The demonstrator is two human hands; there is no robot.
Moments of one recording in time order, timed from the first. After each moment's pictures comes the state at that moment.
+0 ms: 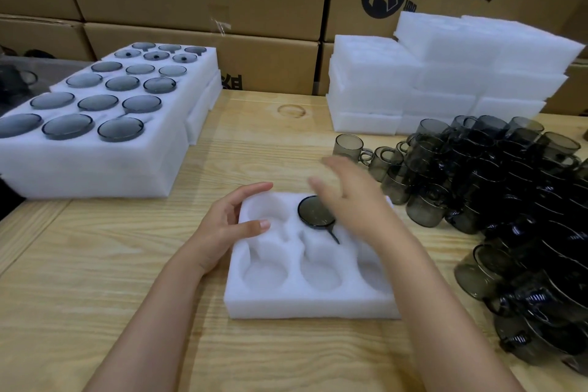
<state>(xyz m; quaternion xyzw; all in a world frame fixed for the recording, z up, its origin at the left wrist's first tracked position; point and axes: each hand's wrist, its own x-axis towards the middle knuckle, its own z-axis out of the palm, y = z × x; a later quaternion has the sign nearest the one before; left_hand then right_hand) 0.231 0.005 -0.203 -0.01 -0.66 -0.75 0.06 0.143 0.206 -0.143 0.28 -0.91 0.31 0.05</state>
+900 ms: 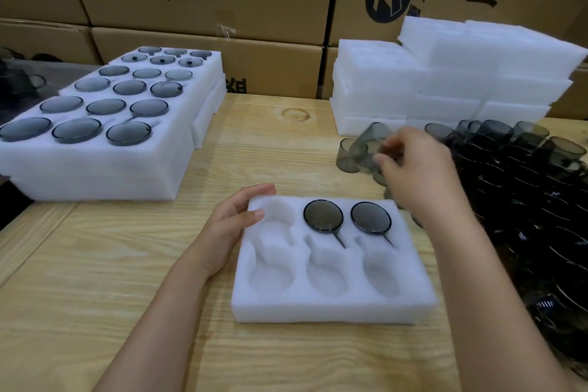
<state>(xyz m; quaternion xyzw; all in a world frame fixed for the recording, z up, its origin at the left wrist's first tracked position) 0.227 0.000 -0.207 0.01 -0.62 -0.78 0.06 0.138 0.238 -0.088 0.15 -0.92 0.31 0.17</state>
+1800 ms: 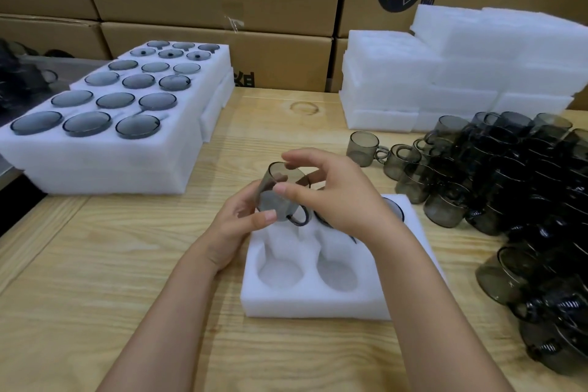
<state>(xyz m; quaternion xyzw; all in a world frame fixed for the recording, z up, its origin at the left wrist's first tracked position) 0.229 0.001 -0.201 -0.06 -0.65 -0.76 0.07 0.177 0.171 -0.111 0.31 -0.82 0.47 -0.08</state>
